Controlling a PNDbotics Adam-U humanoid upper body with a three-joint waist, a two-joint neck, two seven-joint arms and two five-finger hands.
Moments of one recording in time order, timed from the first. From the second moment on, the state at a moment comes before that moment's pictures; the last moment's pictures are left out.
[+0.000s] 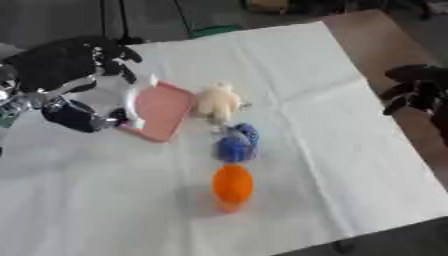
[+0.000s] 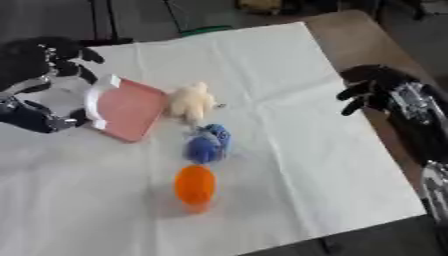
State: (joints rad) left arm -0.69 0.61 -0.31 -1.50 -0.93 -0.45 -0.24; right arm -0.05 -0.42 -0.11 -1.98 -0.15 -0.12 0.31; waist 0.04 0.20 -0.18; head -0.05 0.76
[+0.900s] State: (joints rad) left arm -0.74 0.51 -0.30 -1.20 -1.25 -0.50 0.06; right arm -0.07 -0.42 -0.10 -1.98 -0.16 -0.12 0.32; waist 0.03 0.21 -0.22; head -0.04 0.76
